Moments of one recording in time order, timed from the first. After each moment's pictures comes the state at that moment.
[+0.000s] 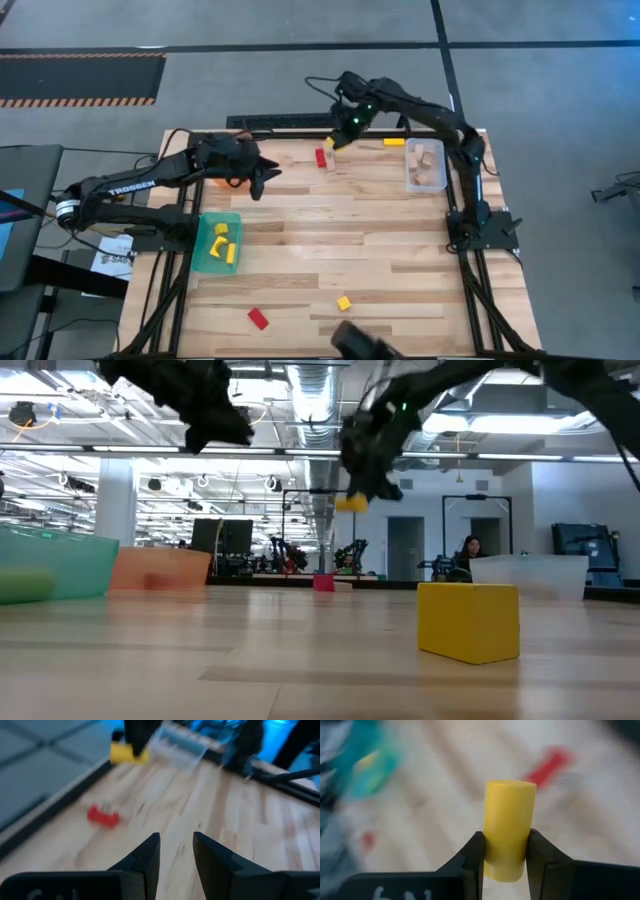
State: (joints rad) left arm 0.40 1.00 0.81 -0.29 0.13 -0.18; right arm -0.66 2.07 1.97 -1.10 -0.47 0.18
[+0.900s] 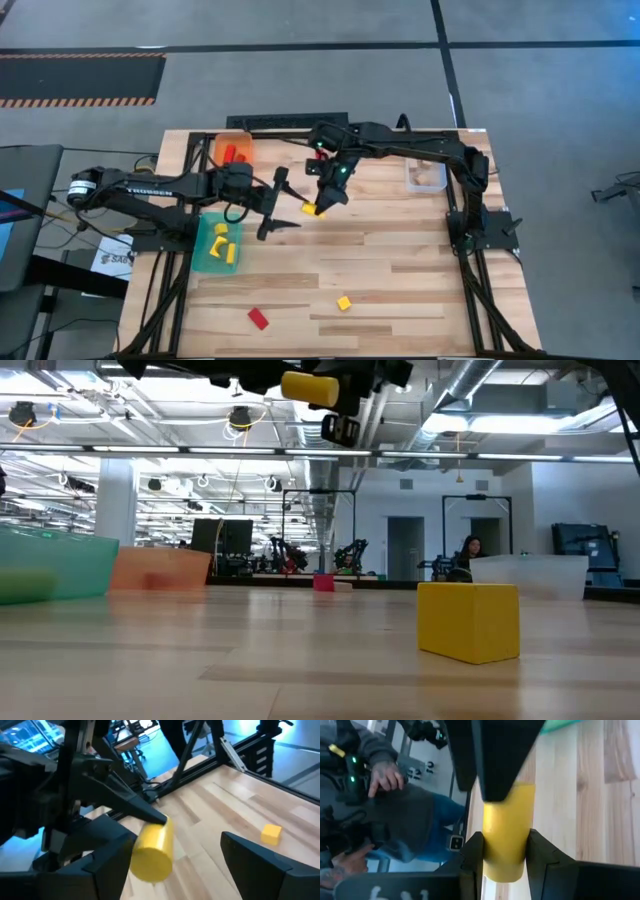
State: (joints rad) left arm 0.08 1.16 0.81 0.08 0.27 0.47; right arm -0.26 1.94 1.88 -0.93 -0.89 0.11
